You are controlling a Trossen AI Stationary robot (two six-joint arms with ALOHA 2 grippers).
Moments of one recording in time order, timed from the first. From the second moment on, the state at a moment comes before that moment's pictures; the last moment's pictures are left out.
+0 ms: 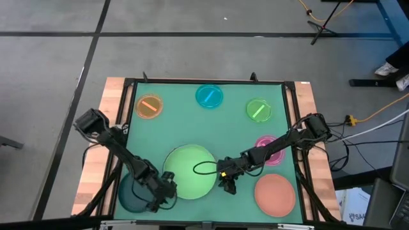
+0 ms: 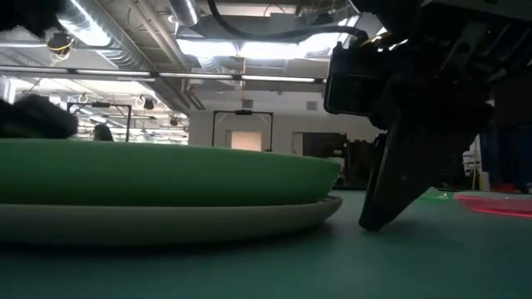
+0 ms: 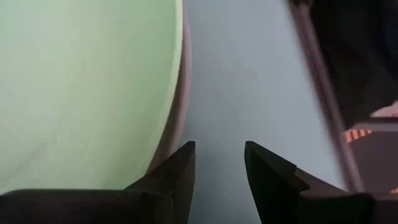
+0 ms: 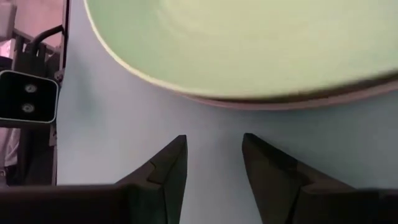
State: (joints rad) left arm -0.69 1.73 0.84 -0.11 0.09 -0.51; right arm 0.40 1.86 0.91 0.12 -0.19 0.68
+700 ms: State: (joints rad) left arm -0.52 1.74 0.84 -0.15 0.02 -0.31; right arm 0.40 1.64 0.91 -0.22 -0.10 0.65
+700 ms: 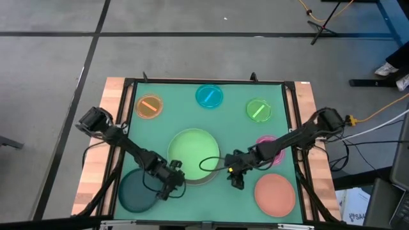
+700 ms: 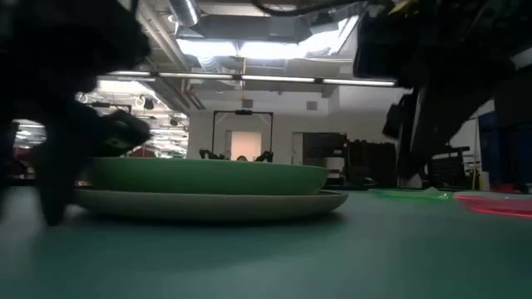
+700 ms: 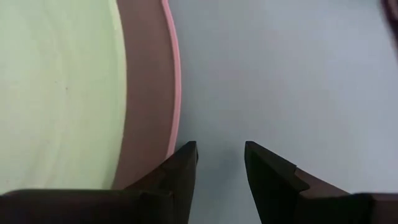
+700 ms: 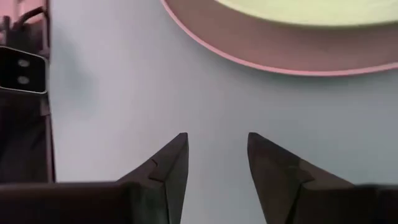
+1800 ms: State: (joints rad) left arm -0.65 1.32 0.76 -0.31 -0.16 -0.31; right arm 0.44 1.36 0.91 -0.54 0.19 0.63
